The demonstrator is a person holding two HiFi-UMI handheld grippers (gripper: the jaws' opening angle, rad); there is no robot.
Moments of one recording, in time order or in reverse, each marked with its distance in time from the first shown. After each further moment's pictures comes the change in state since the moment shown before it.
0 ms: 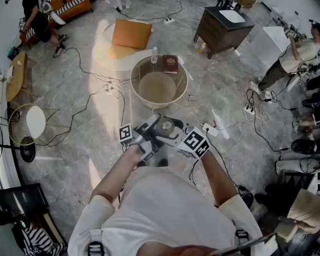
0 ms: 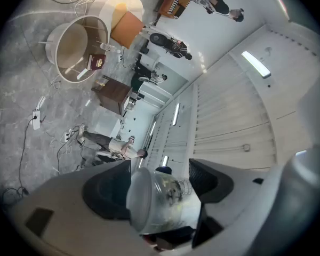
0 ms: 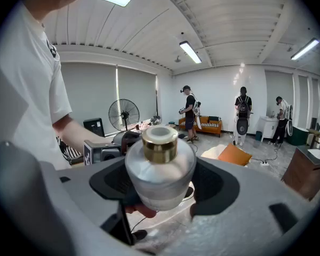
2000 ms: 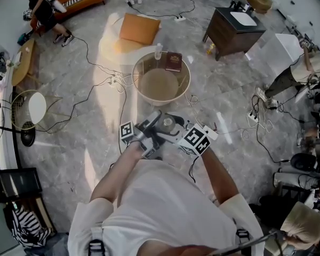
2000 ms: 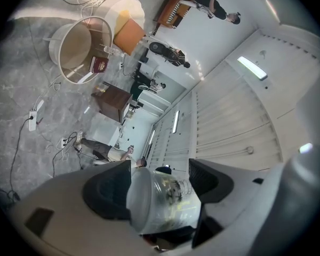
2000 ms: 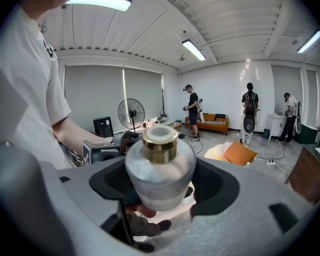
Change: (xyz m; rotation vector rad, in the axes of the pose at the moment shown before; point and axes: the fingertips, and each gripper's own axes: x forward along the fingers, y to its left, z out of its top) left arm 0.052 0.054 -0.012 0.020 -0.107 -0.015; right arm -0.050 -0.042 -0.044 -0.012 0.011 0.094
